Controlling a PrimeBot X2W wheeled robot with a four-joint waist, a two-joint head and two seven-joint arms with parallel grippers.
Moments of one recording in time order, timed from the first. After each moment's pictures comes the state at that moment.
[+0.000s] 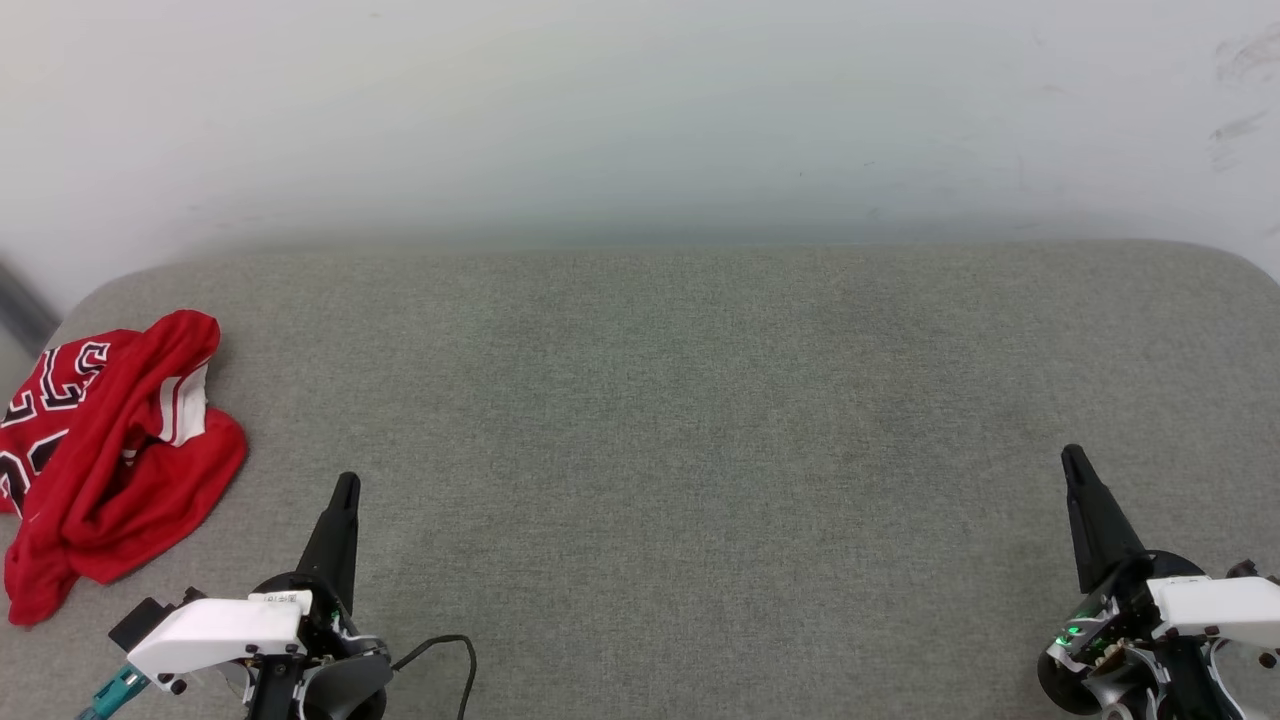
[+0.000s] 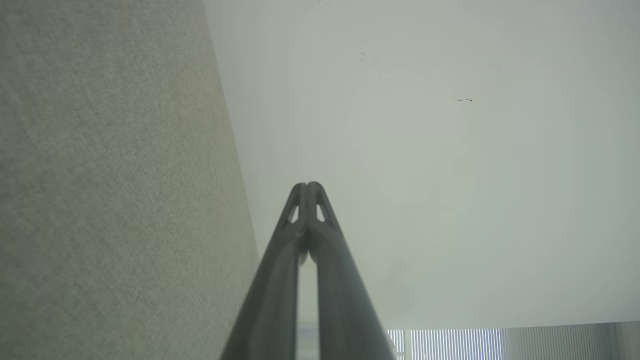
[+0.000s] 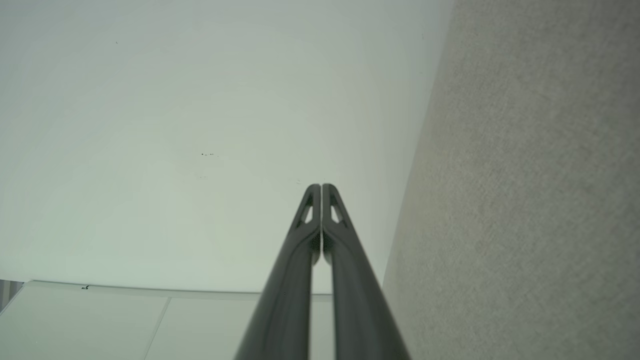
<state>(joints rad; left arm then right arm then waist) -0.11 0.05 0.11 0.25 -1.61 -0.13 0.11 -0.10 -0.05 -0.11 0.25 1.62 0.13 0.11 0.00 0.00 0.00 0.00</state>
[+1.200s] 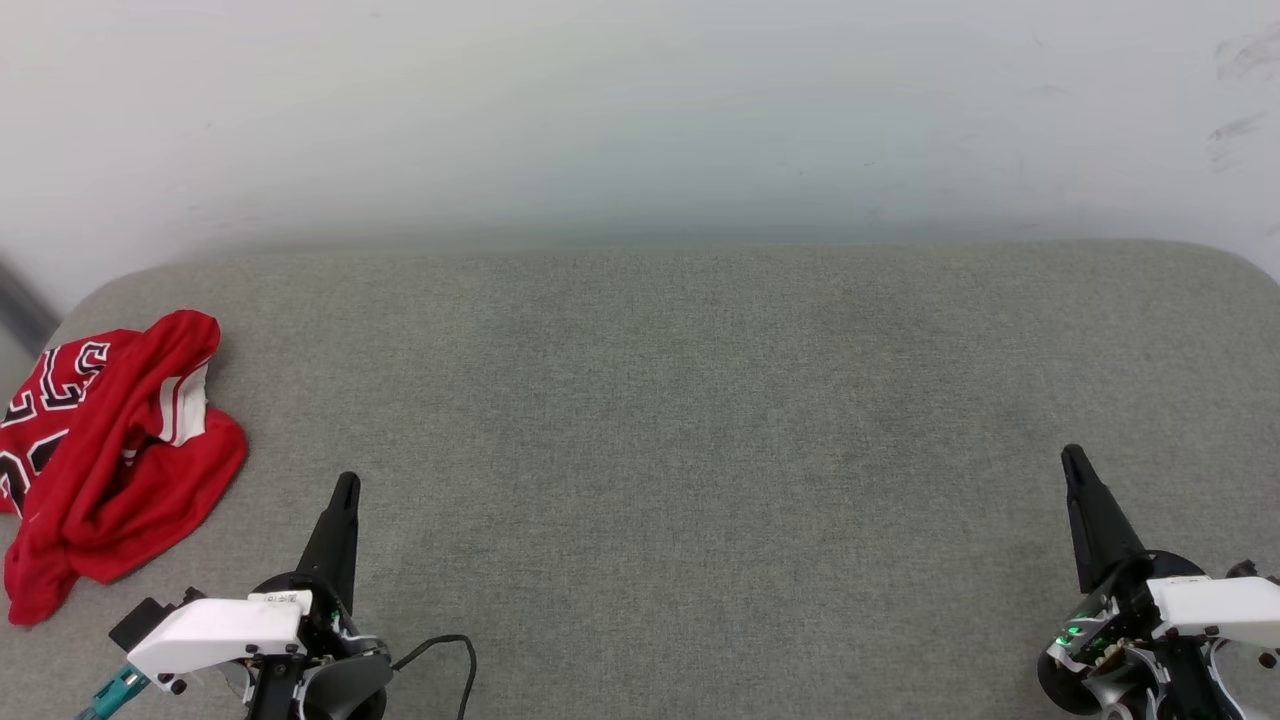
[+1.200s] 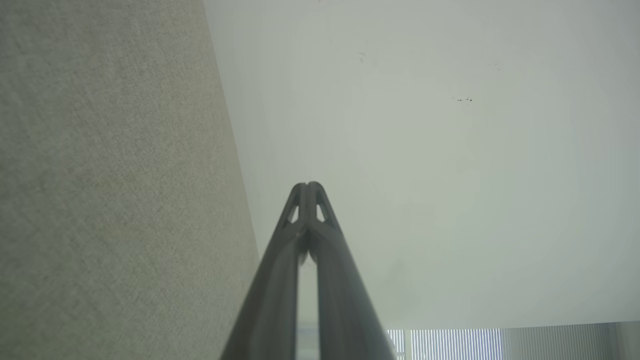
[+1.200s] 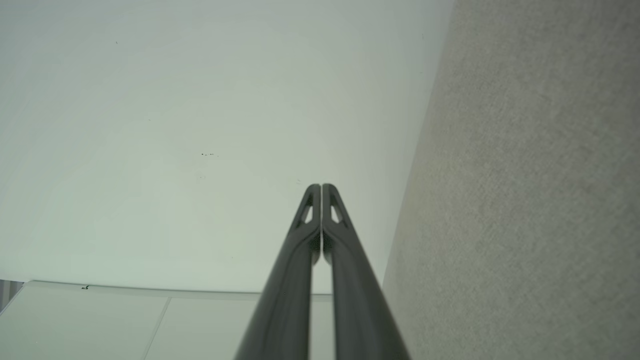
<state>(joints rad) -0.11 0.05 0.11 0.25 -1.61 -0.13 0.11 -0.10 -0.05 -0.11 0.25 1.62 0.13 0.11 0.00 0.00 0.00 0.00</state>
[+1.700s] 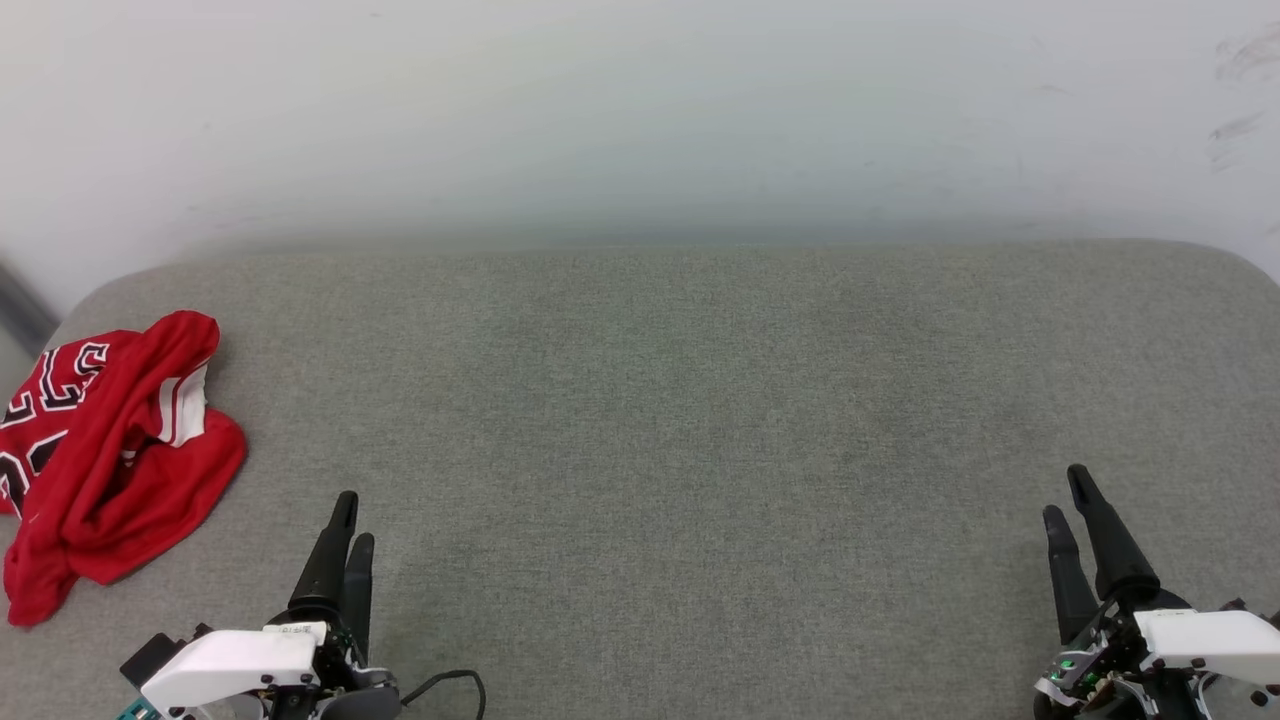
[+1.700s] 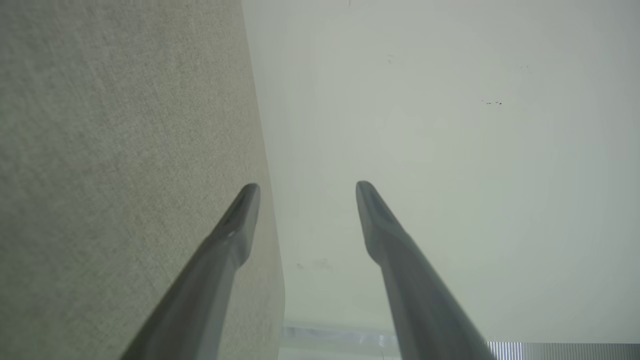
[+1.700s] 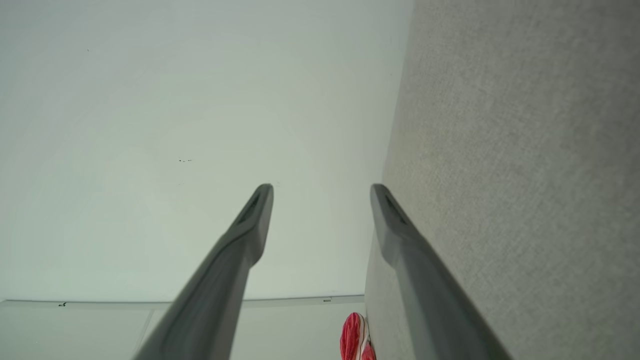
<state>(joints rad) -0.06 0.05 0.10 0.27 -1.60 -0.13 0.09 -0.06 -0.05 -0.10 0.27 1.61 0.13 0.09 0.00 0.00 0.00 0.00</state>
